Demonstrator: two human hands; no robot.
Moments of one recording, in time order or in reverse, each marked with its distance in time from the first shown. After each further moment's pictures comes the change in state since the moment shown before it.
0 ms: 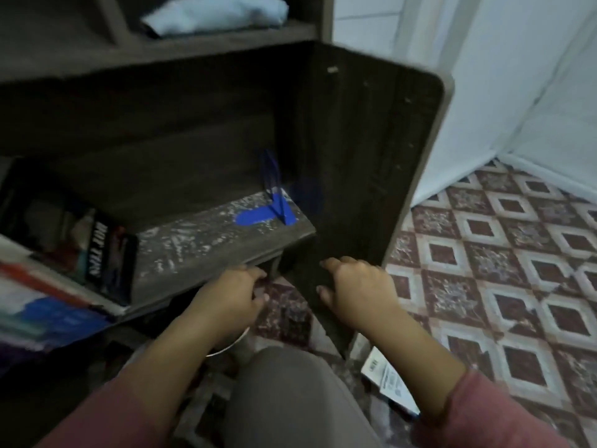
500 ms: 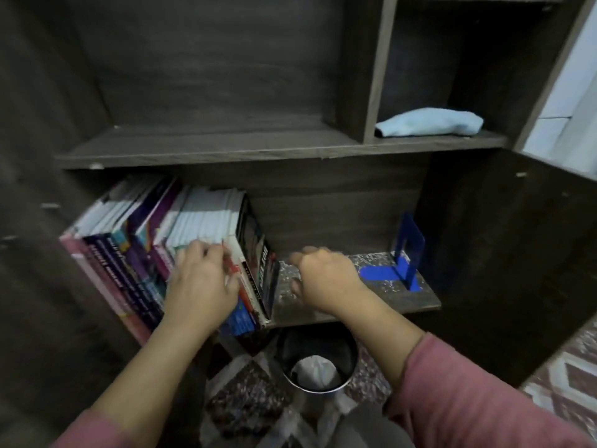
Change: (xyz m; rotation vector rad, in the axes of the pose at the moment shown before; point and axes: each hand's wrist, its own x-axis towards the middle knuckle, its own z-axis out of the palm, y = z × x) left_hand -0.138 -0.161 -0.115 0.127 0.774 -0.465; right_hand 0.072 -0.247 -0.054 -0.048 0.126 -0.575
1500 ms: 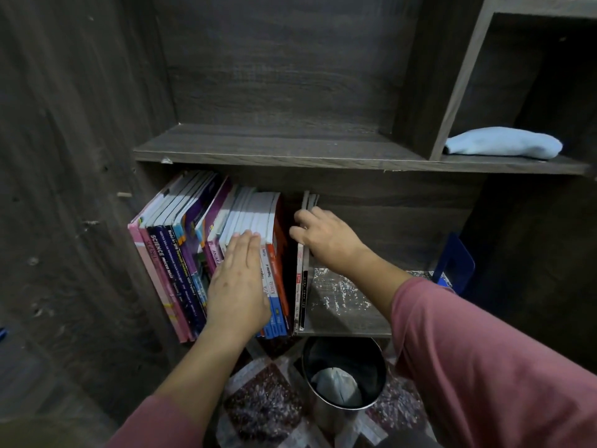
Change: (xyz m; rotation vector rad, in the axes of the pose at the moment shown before) left_hand -0.004 -0.024 0.018 0.025 -0.023 -0.016; right_hand 0.104 -0.010 0.008 -0.238 0.252 -0.500
